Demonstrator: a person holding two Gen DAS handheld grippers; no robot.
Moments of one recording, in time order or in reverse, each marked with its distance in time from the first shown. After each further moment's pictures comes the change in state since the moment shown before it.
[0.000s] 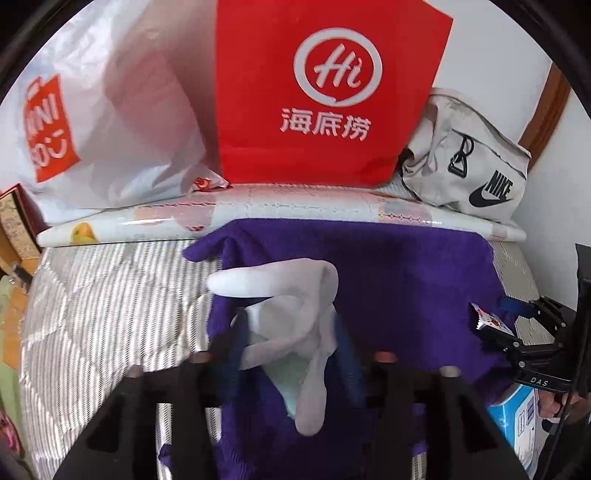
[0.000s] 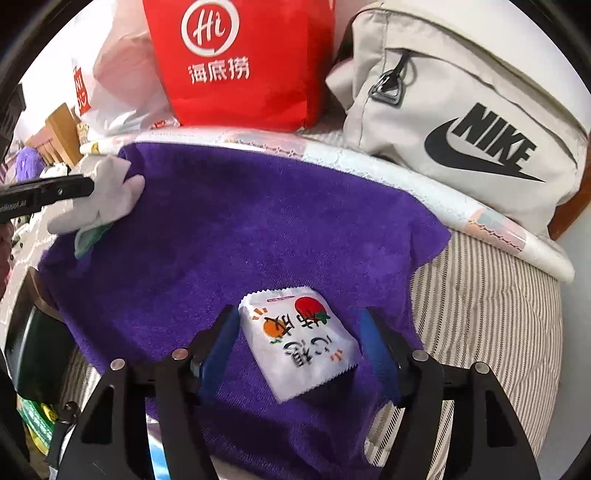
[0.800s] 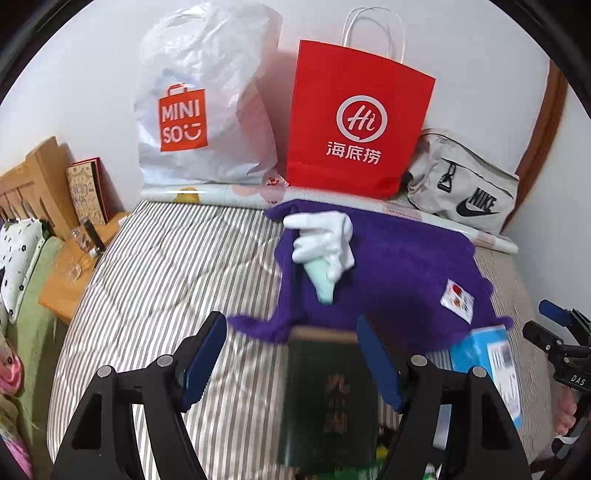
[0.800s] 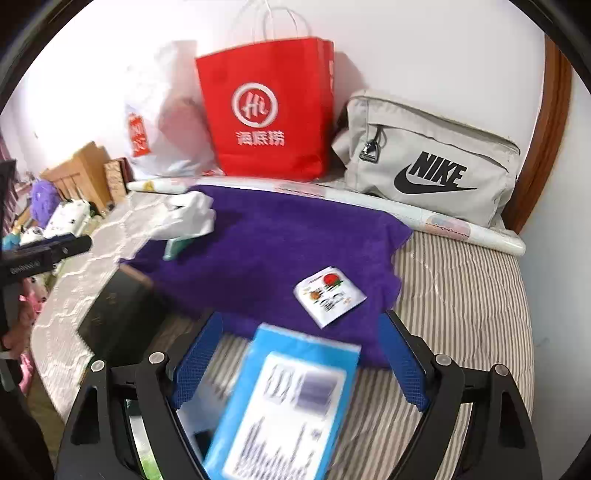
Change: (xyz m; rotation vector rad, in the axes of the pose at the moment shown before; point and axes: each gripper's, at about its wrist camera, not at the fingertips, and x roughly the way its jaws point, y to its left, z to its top) left arm -0.127 0.007 -0.102 -0.112 -0.127 0.105; right arm -0.136 0.042 -0.069 0.060 -0.201 0.008
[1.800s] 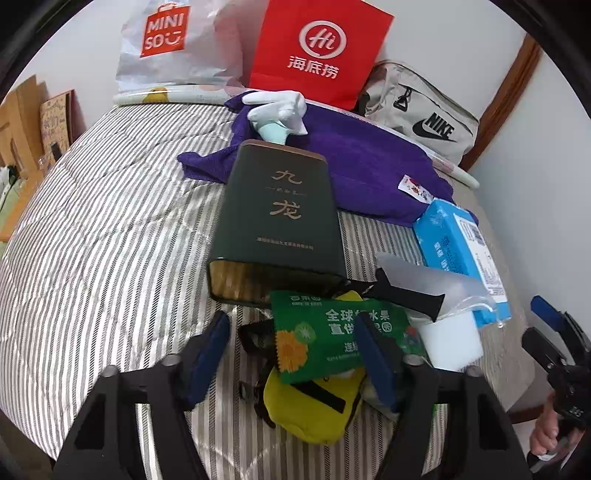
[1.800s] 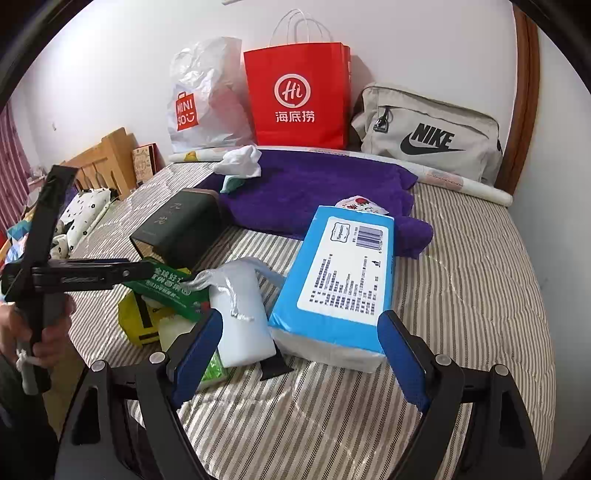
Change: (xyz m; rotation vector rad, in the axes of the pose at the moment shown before) left arm 0.006 -0.015 -0.127 -0.001 0.148 -0.167; right arm -0.064 0.049 -0.129 -0.012 -0.045 0.015
